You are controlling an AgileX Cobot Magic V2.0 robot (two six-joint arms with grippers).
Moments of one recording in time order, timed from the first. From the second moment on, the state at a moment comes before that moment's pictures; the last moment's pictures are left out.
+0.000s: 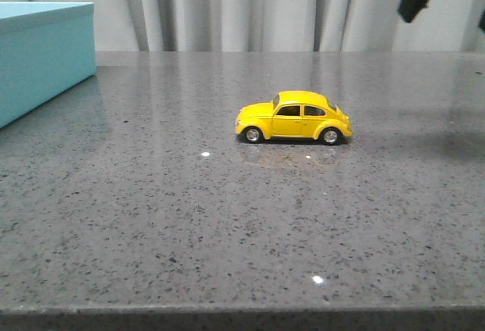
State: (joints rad) left arm 0.02 0.36 -0.45 -0.07 0.33 0.03; right arm 0.38 1.39 -1.29 0.11 1.06 0.37
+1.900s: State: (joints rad) left arm 0.00 0.36 -0.45 -0.07 0.35 0.03; right arm 0.57 1.86 -1.63 0.01 1.18 0.64
